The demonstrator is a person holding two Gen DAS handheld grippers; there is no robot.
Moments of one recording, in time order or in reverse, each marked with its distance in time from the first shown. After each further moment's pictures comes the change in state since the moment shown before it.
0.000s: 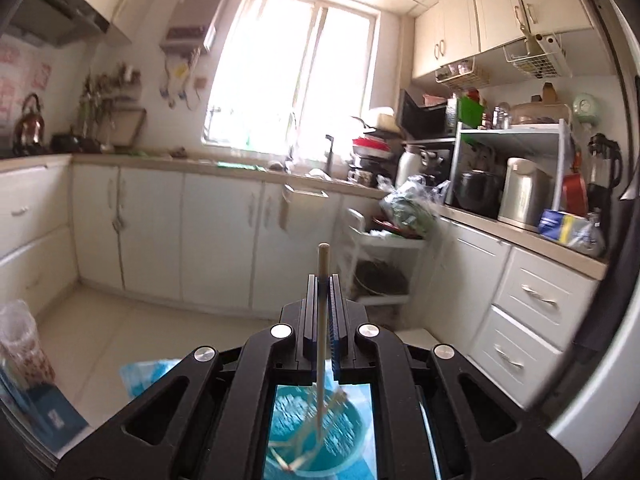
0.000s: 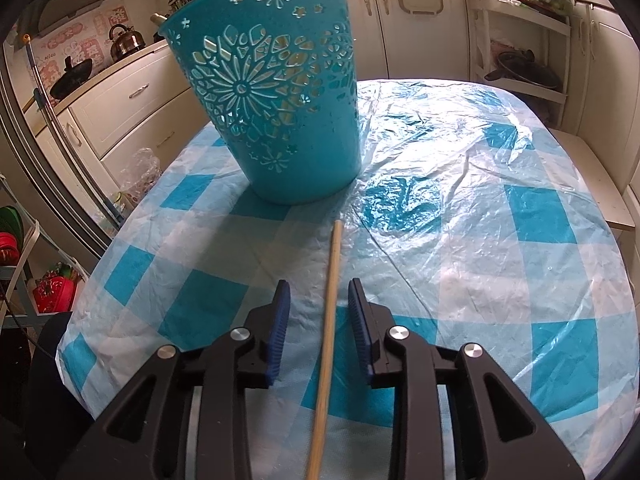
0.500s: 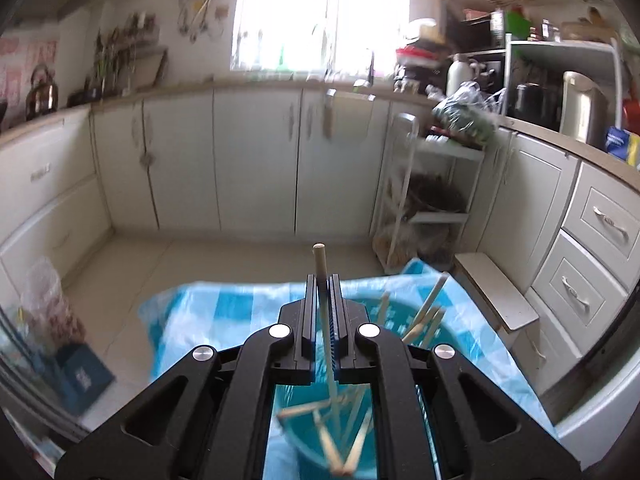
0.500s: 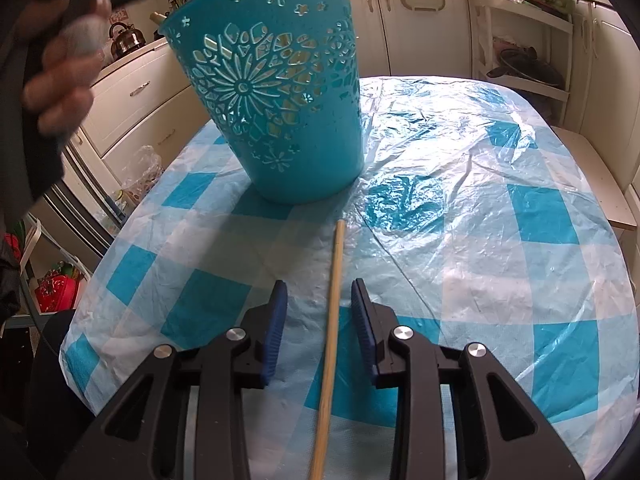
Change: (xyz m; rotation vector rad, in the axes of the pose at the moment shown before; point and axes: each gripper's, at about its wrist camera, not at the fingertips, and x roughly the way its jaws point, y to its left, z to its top) left arm 0.095 0.029 -0.095 0.007 0.300 0.151; right arm 0.002 0.001 0.003 -0.002 0.015 0.007
